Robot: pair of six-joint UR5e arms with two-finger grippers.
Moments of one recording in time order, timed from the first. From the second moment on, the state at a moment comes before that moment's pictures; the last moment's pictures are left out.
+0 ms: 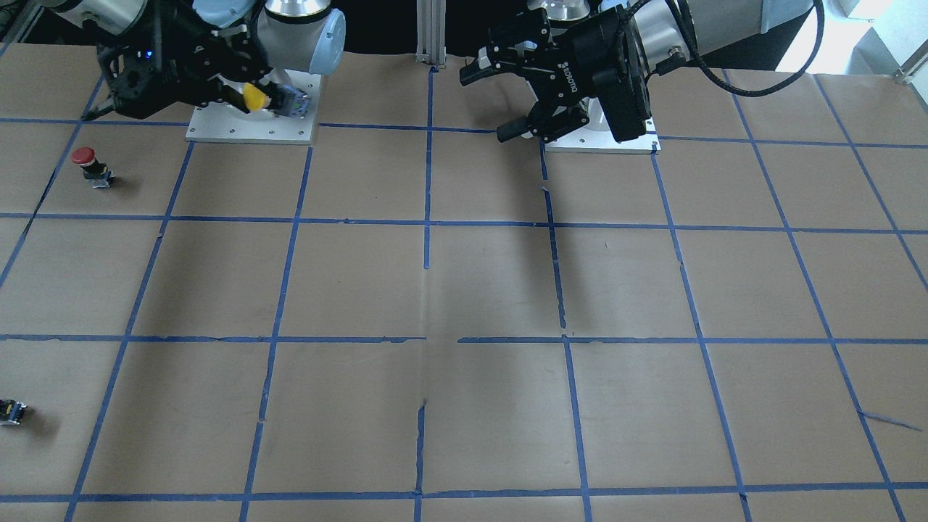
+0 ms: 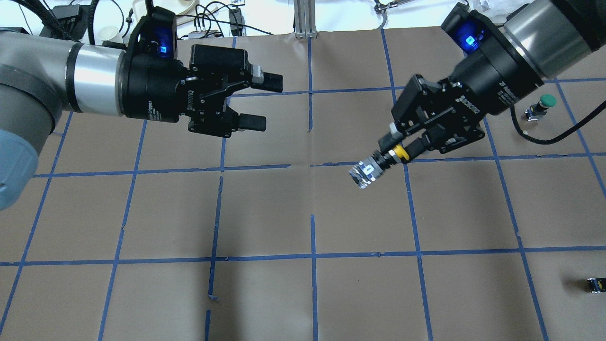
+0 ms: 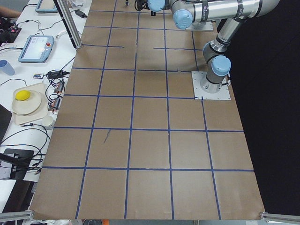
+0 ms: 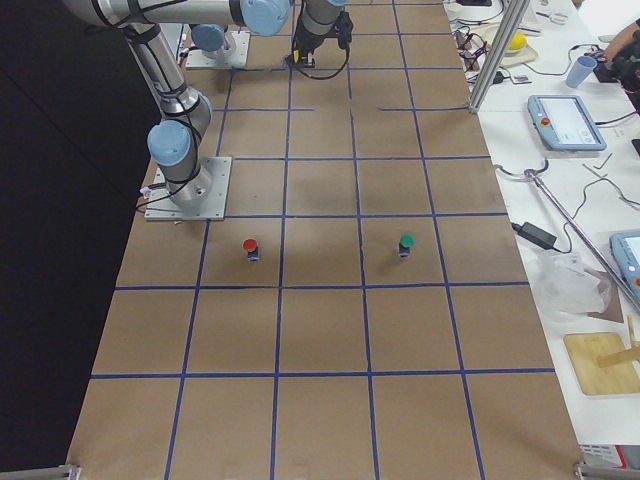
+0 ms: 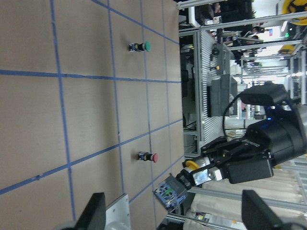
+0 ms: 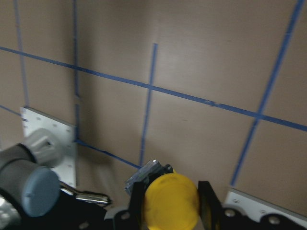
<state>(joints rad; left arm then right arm) -1.45 -1.40 -1.85 -1.60 0.61 0.21 1.38 -1.70 1.62 -1.13 -1.30 -0.47</state>
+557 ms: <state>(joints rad) -1.45 -1.53 -1.70 -1.56 1.17 0.21 1.19 -1.70 1.80 -1.50 -1.56 -0.87</state>
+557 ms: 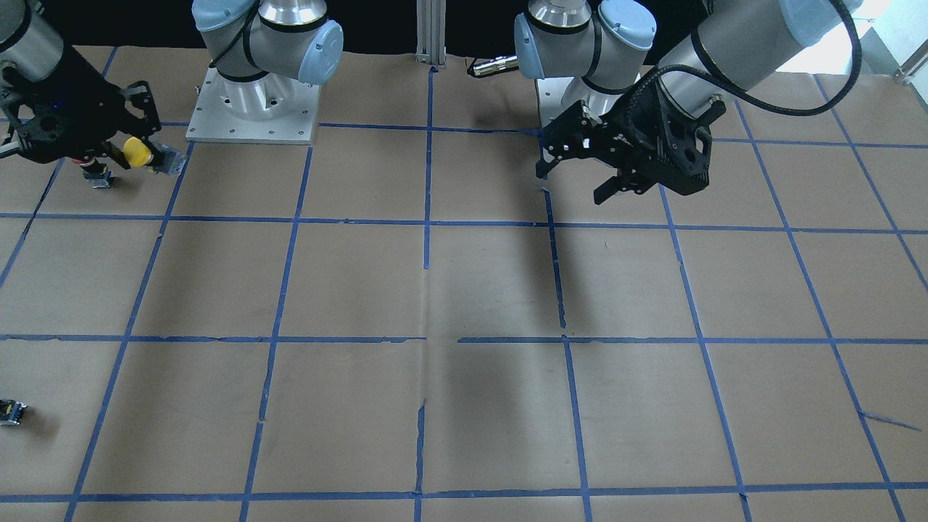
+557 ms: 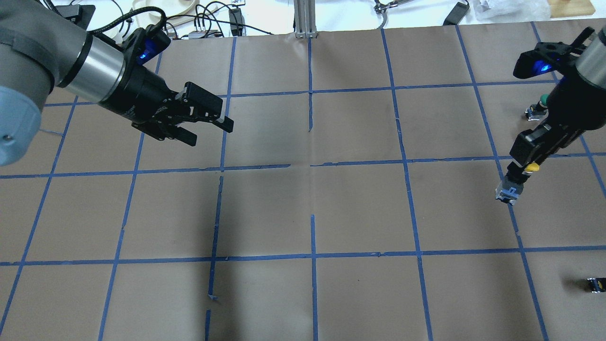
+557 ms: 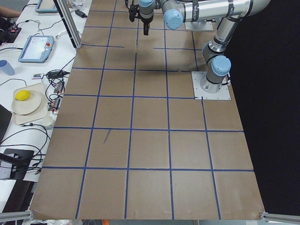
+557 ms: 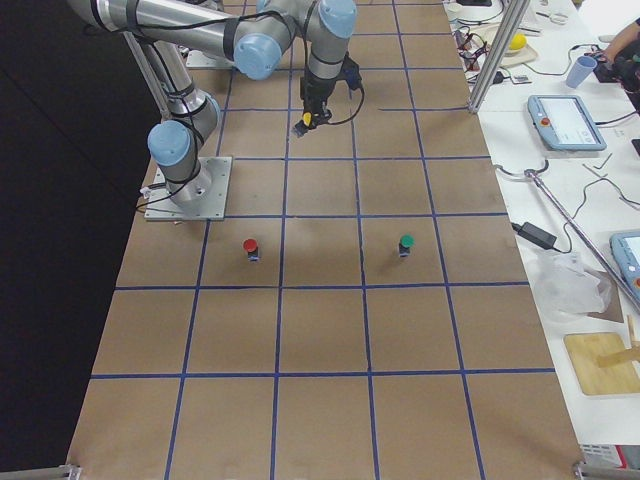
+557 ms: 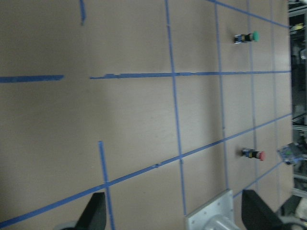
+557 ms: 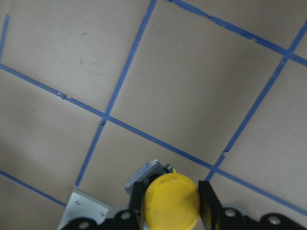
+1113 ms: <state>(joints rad) -1.48 -1.57 -1.57 -1.57 1.56 0.21 0.89 -1.69 2.08 -1.98 -1.48 -1.59</state>
